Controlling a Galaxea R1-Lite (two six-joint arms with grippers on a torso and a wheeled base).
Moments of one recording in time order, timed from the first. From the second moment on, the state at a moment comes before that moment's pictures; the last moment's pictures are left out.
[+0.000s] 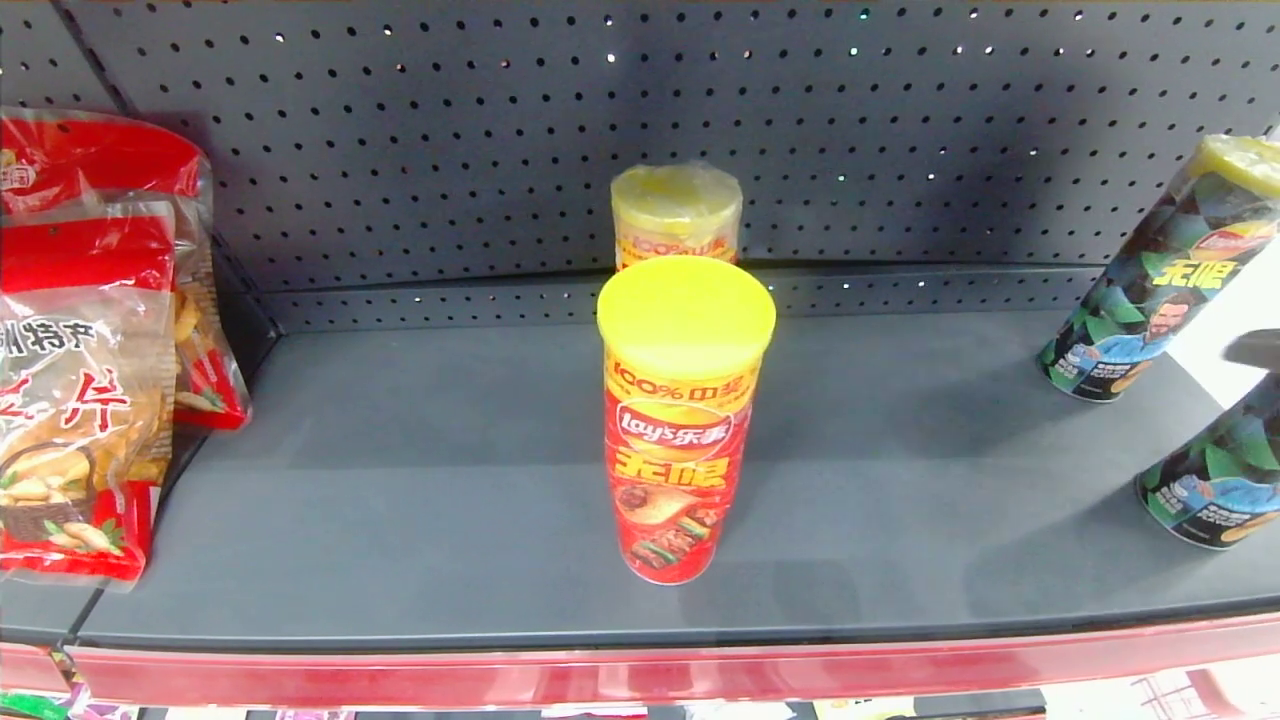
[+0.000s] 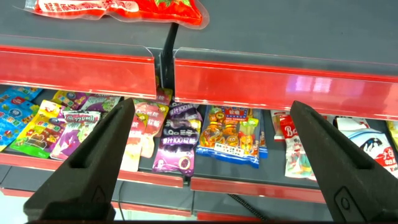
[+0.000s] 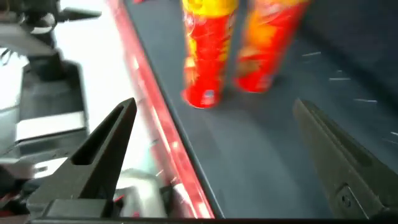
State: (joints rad) left arm 0.07 0.10 0.00 0.00 0.05 -0.04; right arm 0.42 0.87 -0.88 0.15 0.59 -0.41
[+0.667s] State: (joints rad) left arm 0.07 0.10 0.00 0.00 0.05 -0.04; right arm 0.05 0.37 -0.90 0.21 0.08 -0.05
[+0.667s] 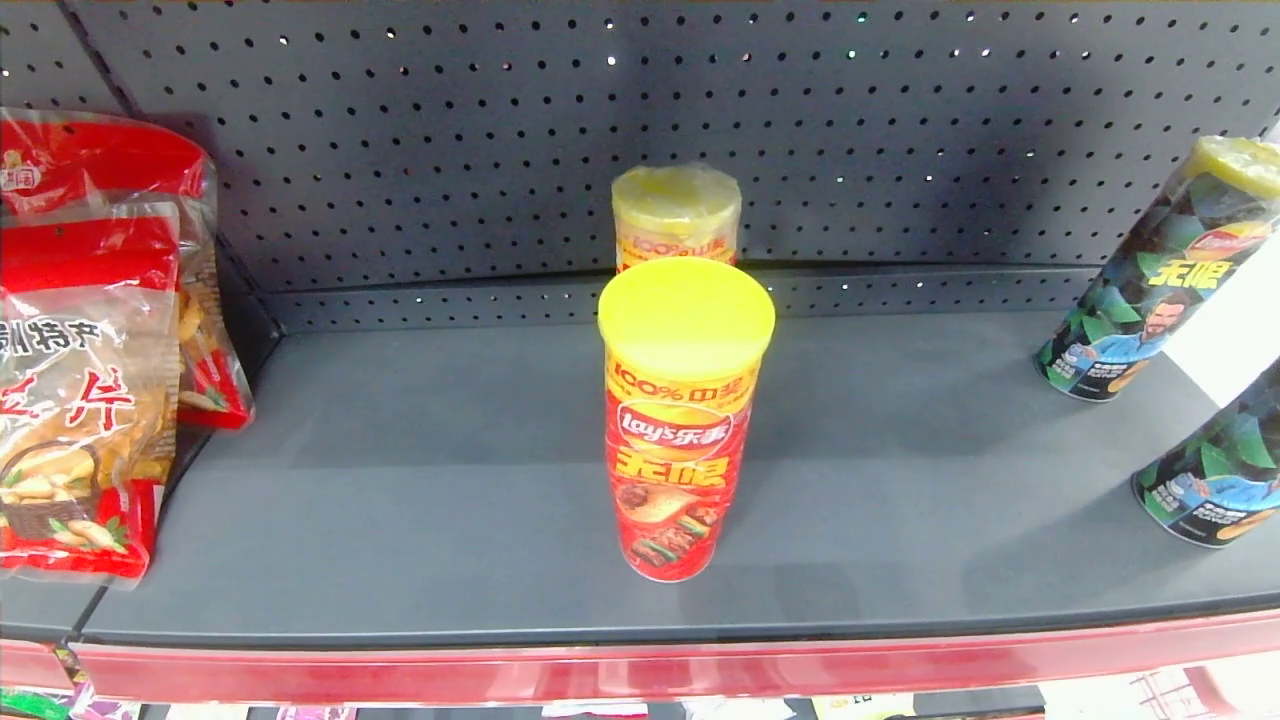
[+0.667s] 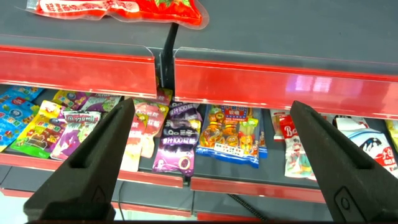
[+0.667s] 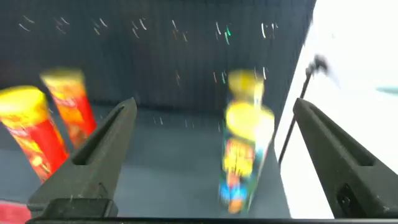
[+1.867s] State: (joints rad) left arm 0.07 0.10 0.00 0.00 0.05 -0.04; right arm 0.02 0.13 0.00 0.00 -0.02 -0.02
